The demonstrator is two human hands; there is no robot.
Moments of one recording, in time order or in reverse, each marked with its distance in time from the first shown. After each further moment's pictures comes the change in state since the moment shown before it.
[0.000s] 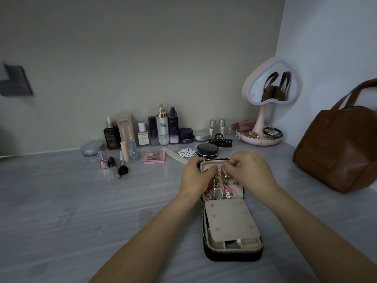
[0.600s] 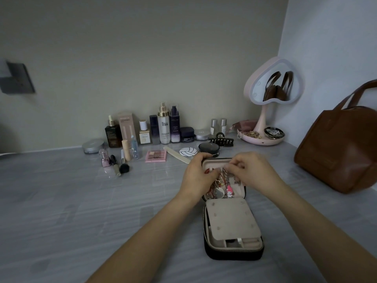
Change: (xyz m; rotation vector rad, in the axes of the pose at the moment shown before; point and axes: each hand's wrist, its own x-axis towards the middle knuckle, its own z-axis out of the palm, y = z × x) left_hand -0.004 0.006 -0.004 0.135 -0.080 0.060; right_hand 0.000 0.003 -0.009 0.121 -0.157 -0.031
